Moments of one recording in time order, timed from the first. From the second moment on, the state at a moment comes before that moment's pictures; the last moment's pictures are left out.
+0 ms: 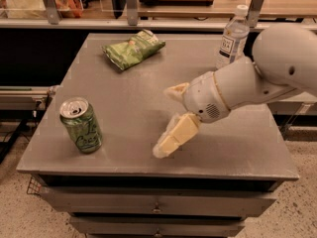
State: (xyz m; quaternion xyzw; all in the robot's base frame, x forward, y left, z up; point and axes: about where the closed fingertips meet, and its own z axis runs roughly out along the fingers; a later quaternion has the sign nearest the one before) arm 0.450 -0.009 0.867 -0.58 0.68 0.32 0.32
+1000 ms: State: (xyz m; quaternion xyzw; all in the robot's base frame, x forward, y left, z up) arm 0.444 0.099 0.863 -0.55 0.60 0.41 0.41
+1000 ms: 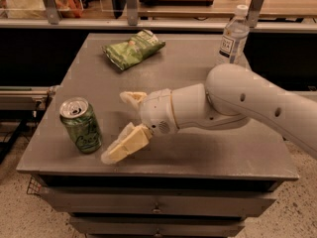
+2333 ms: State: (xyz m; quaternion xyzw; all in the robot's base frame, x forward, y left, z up) arm 0.447 0.173 0.858 -0.51 0.56 0.47 0.46
